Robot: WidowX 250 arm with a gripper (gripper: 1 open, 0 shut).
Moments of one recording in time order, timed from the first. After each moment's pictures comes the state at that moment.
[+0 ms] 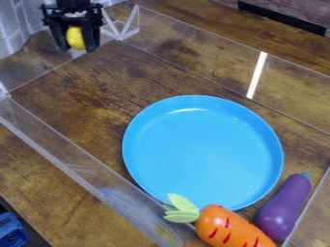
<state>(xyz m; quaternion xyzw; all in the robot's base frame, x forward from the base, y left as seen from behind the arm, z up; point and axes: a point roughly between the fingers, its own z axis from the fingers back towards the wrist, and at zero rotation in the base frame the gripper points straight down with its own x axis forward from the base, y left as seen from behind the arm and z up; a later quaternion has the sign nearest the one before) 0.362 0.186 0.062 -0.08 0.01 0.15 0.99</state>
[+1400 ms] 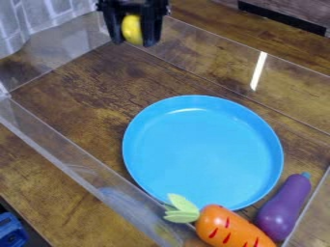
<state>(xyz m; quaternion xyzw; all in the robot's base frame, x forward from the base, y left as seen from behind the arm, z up) 0.356 0.035 0.120 -0.08 0.03 0.03 1.00</state>
